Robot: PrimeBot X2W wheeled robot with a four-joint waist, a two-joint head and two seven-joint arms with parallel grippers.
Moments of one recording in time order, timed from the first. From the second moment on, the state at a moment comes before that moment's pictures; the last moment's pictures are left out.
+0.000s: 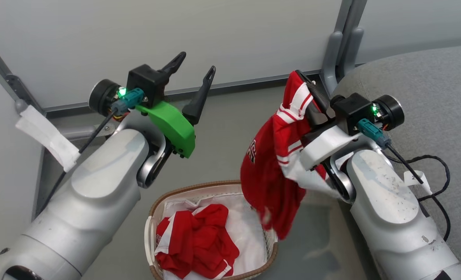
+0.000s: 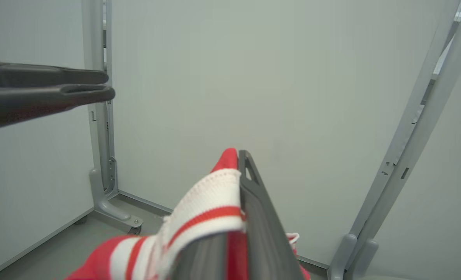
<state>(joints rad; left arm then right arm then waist) -0.93 0.27 -0.96 0.61 -0.77 -0.05 -0.23 -0.63 -0.05 0.31 0.45 0.09 0.13 -0.26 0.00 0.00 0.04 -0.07</state>
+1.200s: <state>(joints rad) -0.57 0.26 -0.93 0.39 -0.63 -0.02 -0.26 -0.63 -0.05 0.06 0.38 -0.08 0.13 -0.26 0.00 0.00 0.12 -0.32</state>
